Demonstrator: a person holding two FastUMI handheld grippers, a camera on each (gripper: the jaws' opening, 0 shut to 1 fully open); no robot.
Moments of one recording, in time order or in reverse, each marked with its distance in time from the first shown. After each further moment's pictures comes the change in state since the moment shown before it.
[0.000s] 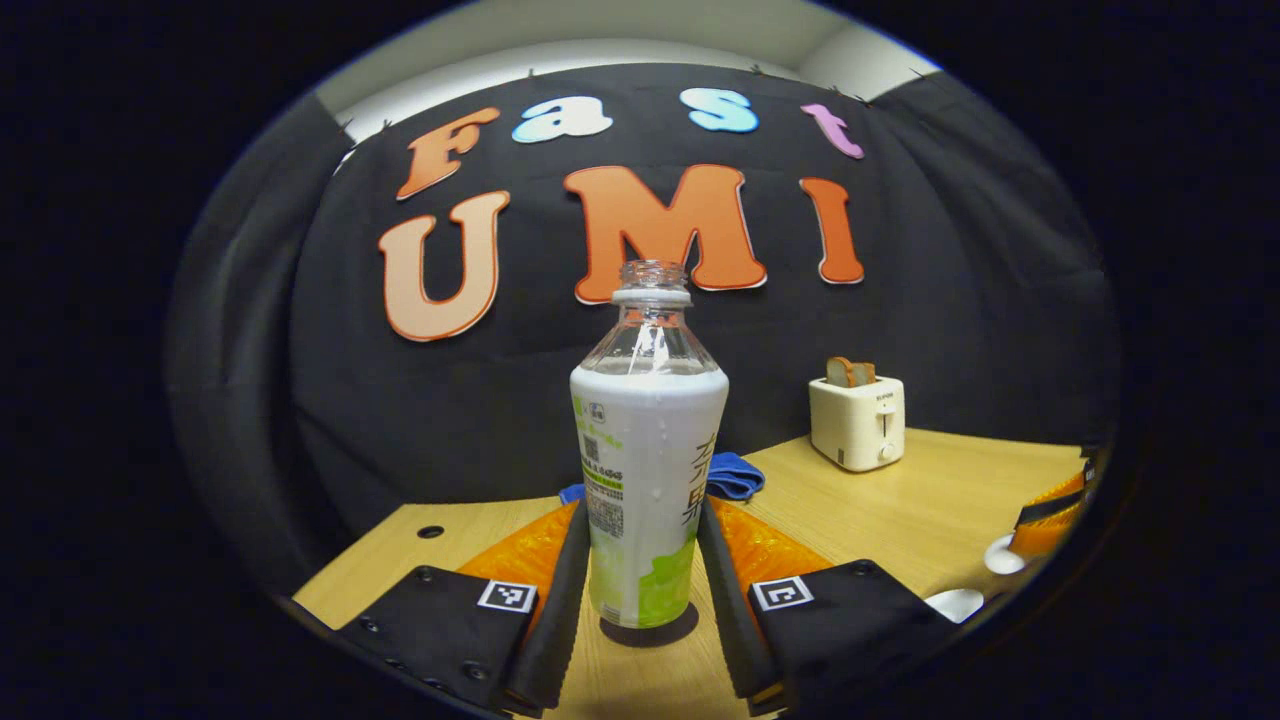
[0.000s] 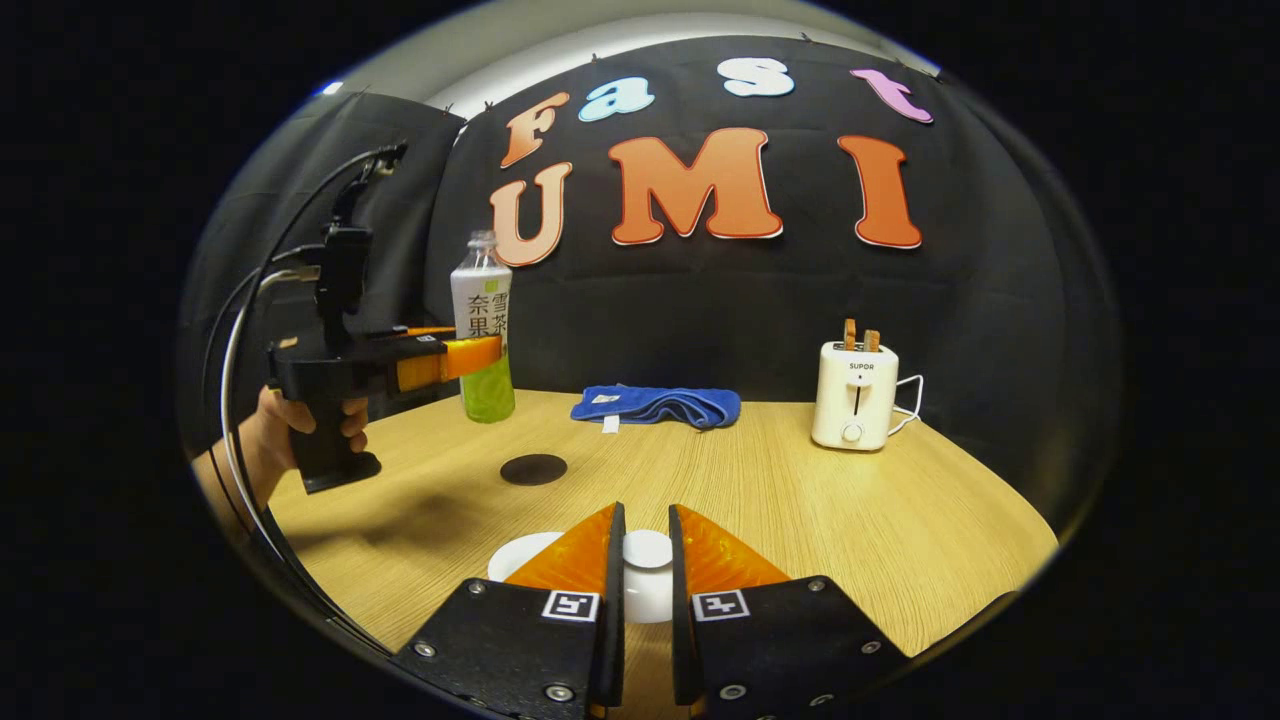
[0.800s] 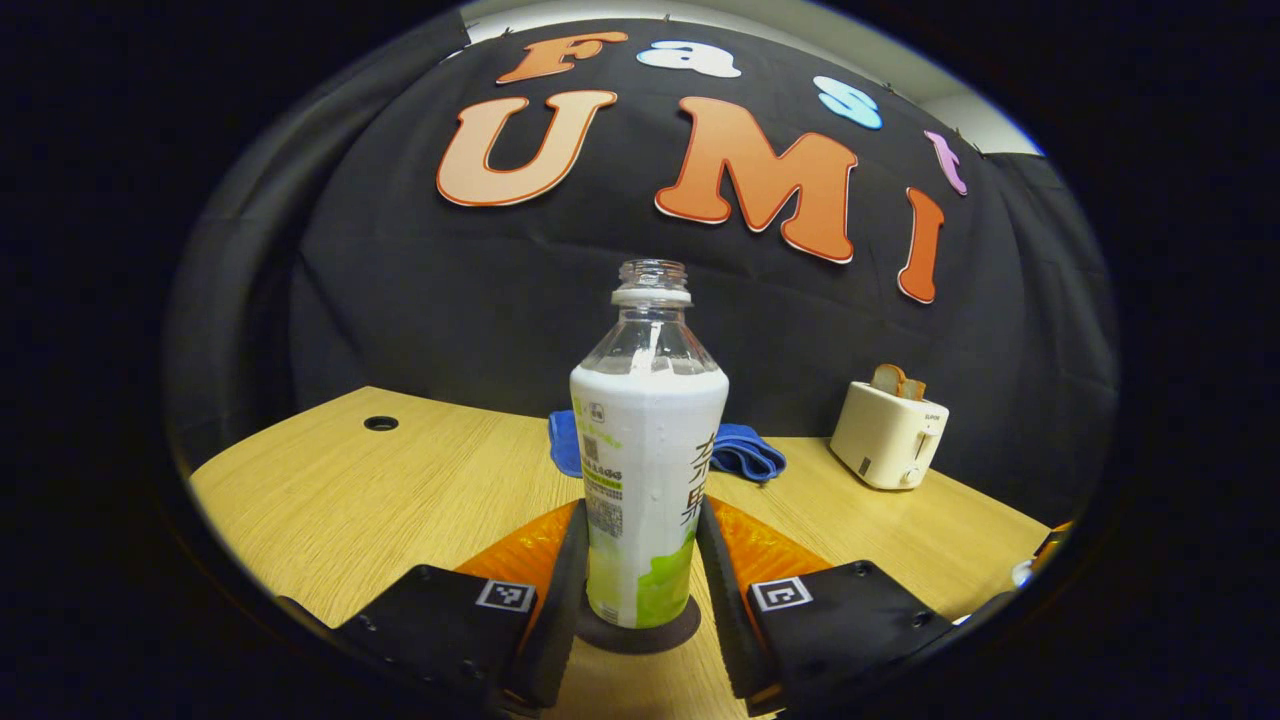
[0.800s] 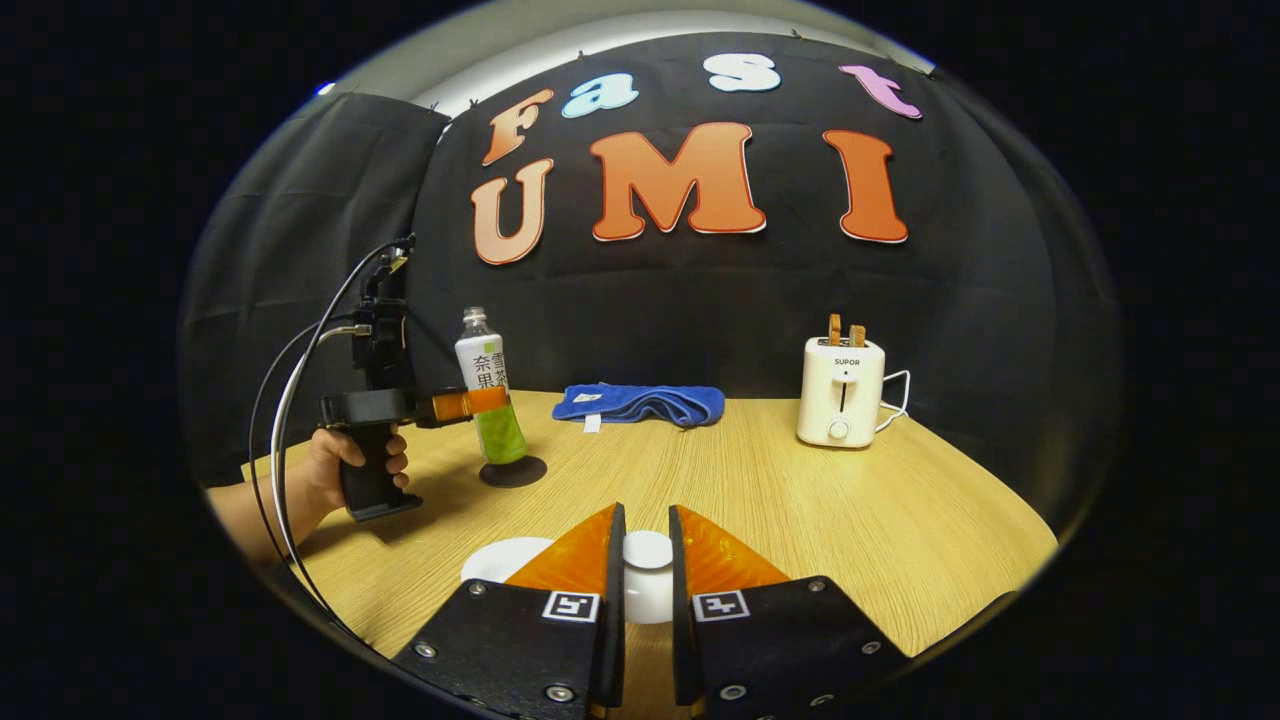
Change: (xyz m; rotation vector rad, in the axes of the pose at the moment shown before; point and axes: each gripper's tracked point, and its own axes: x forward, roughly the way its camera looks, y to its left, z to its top) left arm 0.066 0.026 -0.095 -0.268 0.138 0.019; right arm 0.010 -0.013 -0.004 0.000 0.017 -0.036
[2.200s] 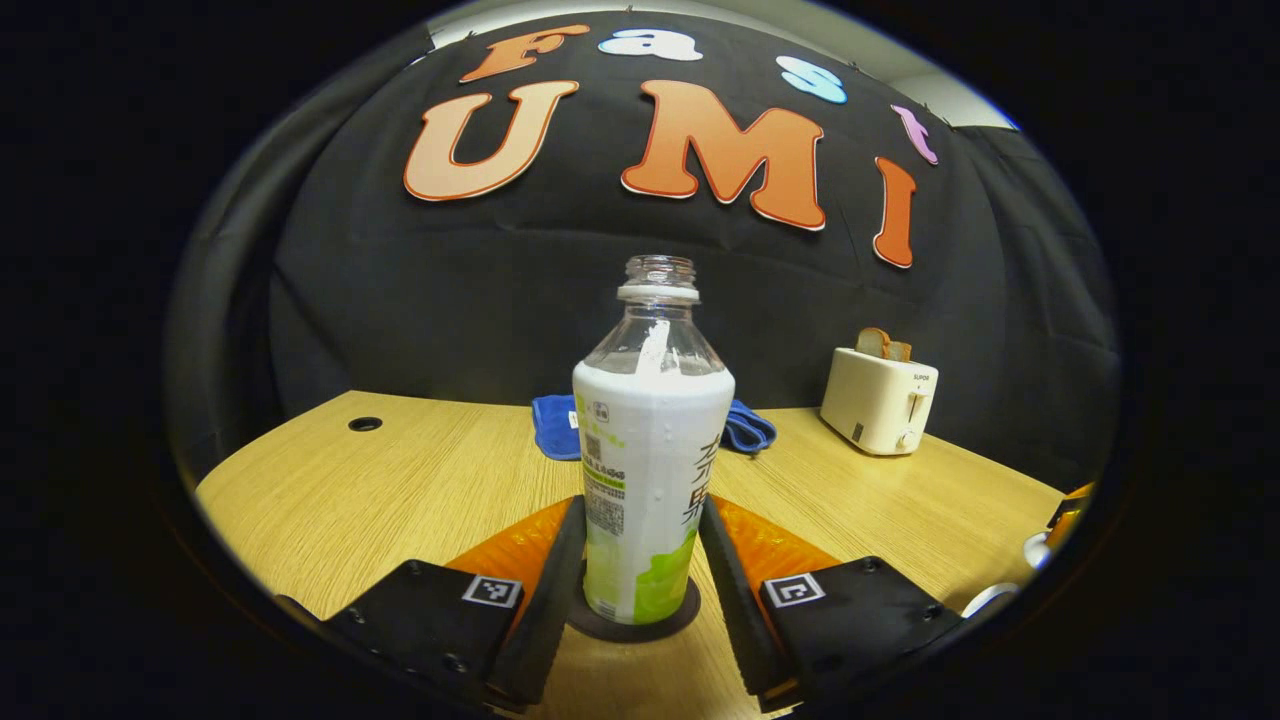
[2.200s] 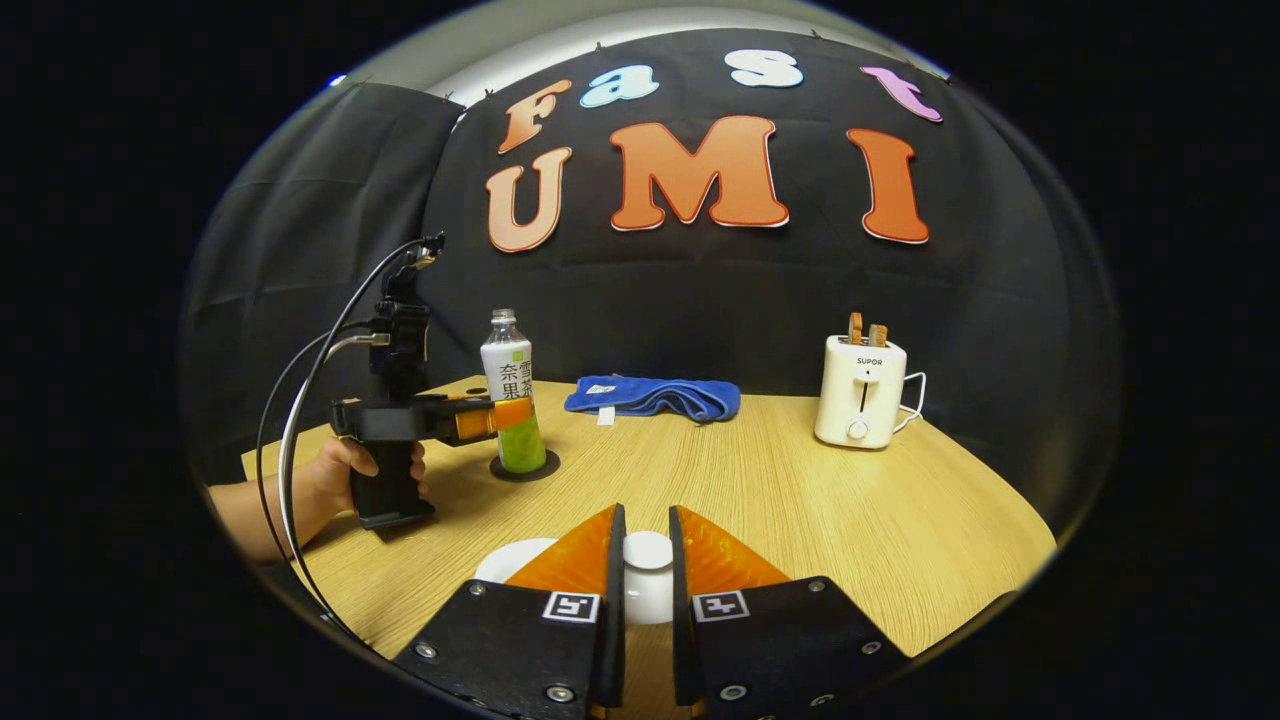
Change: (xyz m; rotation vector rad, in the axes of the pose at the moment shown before) left arm -0.003 -0.006 -0.019 0.088 0.036 -0.041; right arm 0.007 0.019 -0.001 -0.027 0.015 0.028
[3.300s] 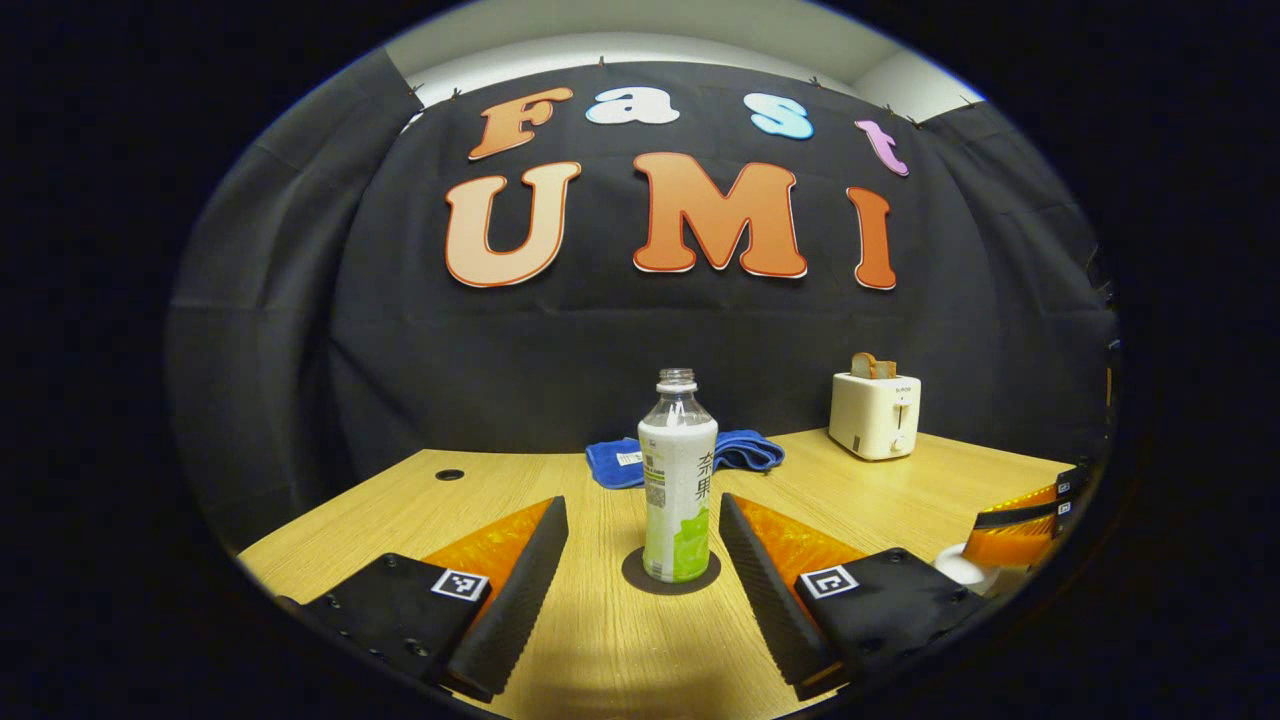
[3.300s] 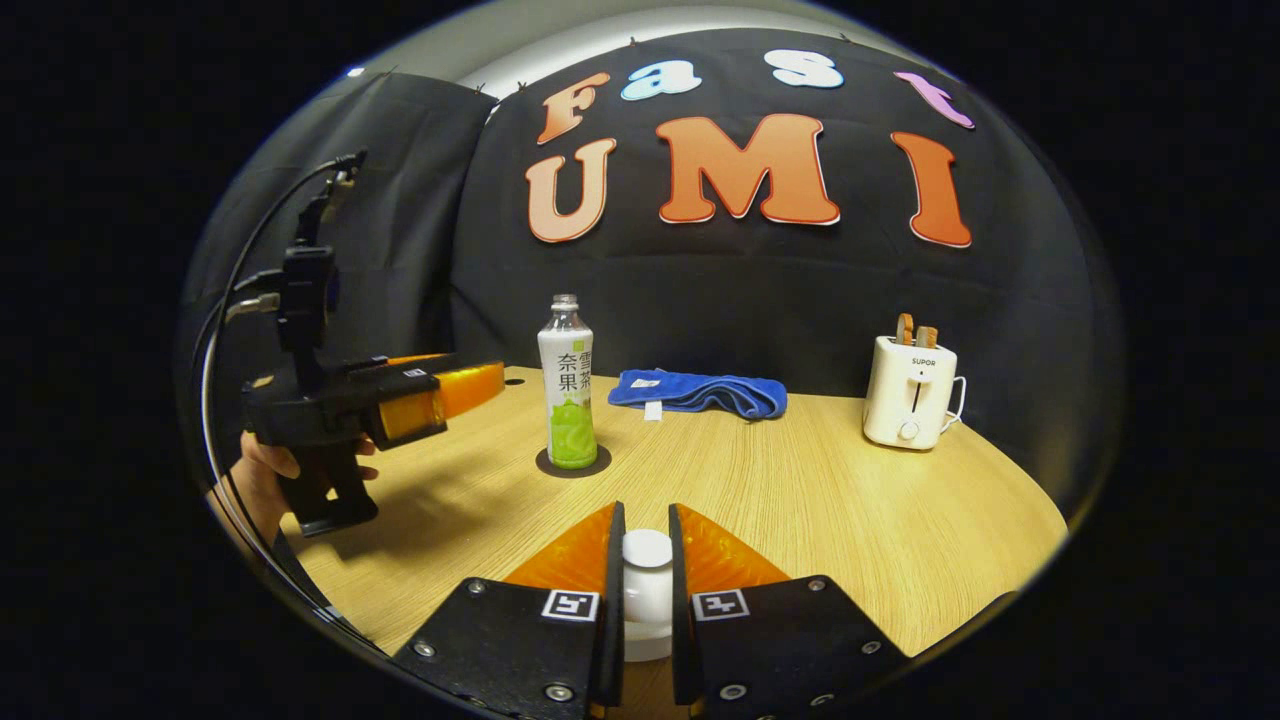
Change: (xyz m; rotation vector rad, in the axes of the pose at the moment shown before) left arm -0.129 0.014 0.041 0.109 -0.158 0.102; right arm 0.013 0.055 -0.013 -0.044 0.016 0.084
